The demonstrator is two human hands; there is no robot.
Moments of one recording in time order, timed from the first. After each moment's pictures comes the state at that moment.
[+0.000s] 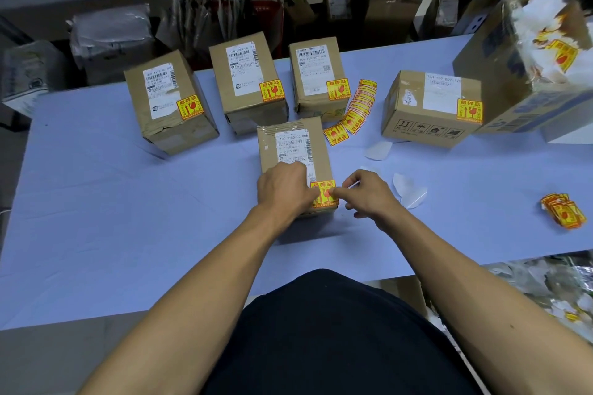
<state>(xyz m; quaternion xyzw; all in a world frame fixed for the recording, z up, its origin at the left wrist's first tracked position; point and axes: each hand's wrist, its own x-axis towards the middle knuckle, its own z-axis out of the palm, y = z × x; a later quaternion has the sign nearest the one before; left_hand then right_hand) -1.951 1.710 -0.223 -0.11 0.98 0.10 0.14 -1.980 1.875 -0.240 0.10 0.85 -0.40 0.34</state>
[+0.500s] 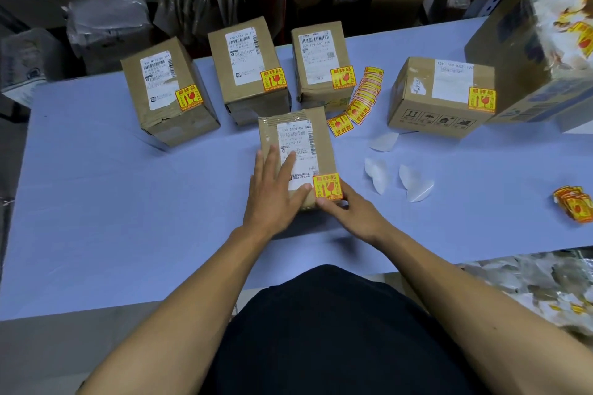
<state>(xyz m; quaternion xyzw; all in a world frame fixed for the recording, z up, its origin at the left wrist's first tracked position) -1.909 1.683 -0.266 -0.10 0.95 0.27 0.11 -1.941 1.875 -0.272 0.01 0.79 -0.47 0.40</state>
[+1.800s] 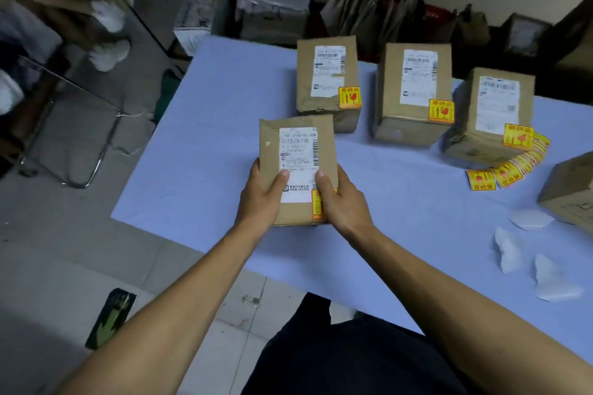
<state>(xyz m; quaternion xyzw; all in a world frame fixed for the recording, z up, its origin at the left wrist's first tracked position) -1.804 1.490 -0.239 -0.47 0.70 0.54 -0.09 -1.901 1.619 -0.236 -0.13 0.82 -0.43 0.36</state>
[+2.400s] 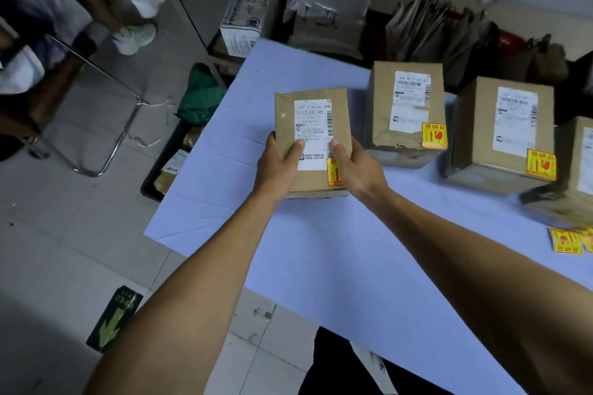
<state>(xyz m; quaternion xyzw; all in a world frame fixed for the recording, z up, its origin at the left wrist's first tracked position) -1.839 1.322 -0.263 -0.49 0.69 0.53 -0.10 -1.945 1.441 -0.249 -0.19 0.83 -0.38 0.35</state>
